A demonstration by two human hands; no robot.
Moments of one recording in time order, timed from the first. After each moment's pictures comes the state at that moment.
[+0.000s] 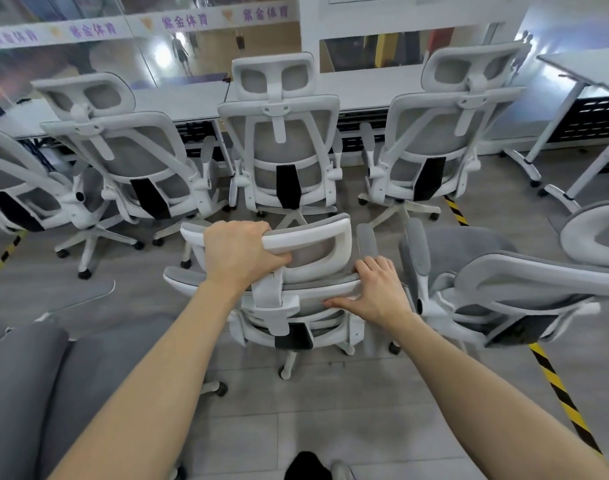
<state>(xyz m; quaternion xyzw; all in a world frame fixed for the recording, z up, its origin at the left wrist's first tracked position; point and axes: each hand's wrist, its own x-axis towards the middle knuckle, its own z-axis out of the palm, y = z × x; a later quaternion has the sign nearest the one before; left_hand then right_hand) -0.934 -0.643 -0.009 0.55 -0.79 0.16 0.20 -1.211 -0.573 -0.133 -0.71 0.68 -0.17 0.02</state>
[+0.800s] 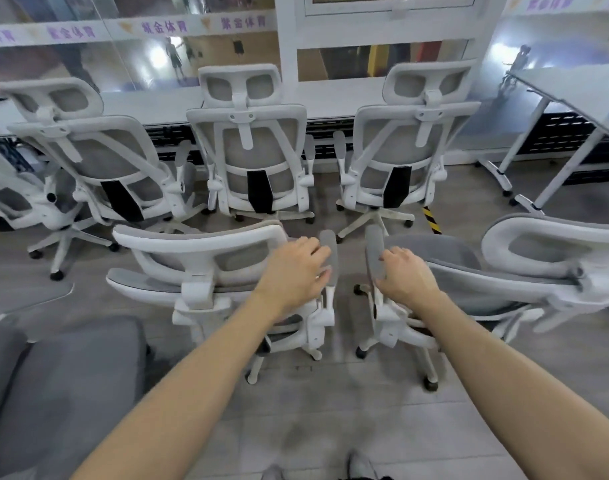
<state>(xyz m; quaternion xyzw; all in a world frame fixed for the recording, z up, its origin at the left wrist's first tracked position) -1.127 -0.594 -0.038 0.36 -0.91 0.06 0.18 -1.391 -0.558 -0.079 -0.68 0.73 -0.03 0.05</state>
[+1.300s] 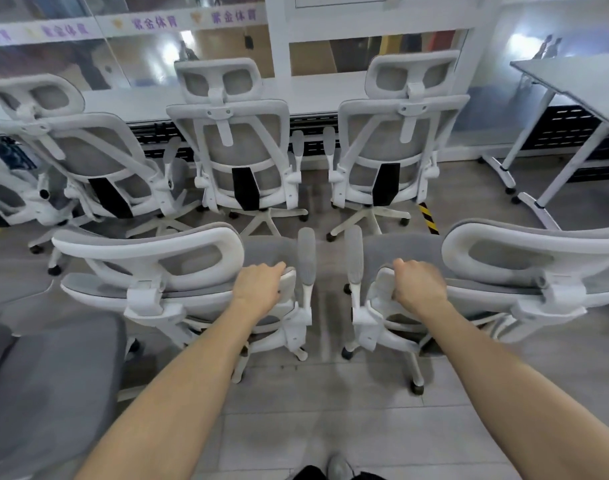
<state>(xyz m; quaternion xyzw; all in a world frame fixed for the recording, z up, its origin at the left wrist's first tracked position) -1.177 -0.610 -0.110 0.56 -0.82 0.04 -0.11 -1.505 -0.543 -0.106 -0.65 0.75 0.11 -0.01</state>
